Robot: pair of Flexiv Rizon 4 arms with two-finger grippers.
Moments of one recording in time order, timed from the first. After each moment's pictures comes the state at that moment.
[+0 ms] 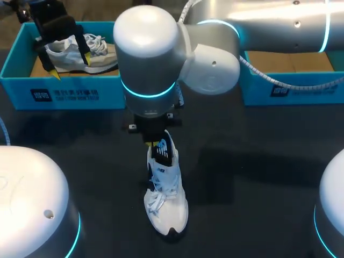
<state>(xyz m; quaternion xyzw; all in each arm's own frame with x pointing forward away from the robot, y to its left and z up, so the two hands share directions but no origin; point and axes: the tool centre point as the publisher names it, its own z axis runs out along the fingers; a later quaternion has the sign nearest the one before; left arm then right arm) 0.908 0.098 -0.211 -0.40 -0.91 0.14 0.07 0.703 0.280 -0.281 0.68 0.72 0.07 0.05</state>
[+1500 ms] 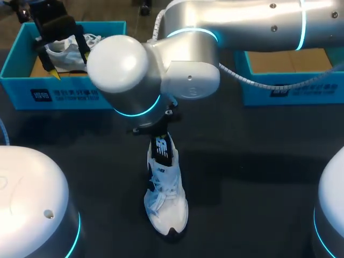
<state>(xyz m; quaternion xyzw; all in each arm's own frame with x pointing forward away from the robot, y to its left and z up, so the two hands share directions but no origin) 0.908 0.098 -0.211 -0.40 -0.91 0.14 0.07 0.746 0.257 -0.302 0.65 0.74 0.06 0.18</state>
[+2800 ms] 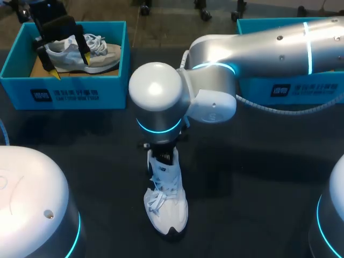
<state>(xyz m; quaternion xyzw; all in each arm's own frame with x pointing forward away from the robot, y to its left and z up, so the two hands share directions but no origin) 0.908 0.098 -0.211 -0.40 -0.91 0.14 0.07 0.747 0.255 -0.393 0.66 0.74 0.09 0.10</state>
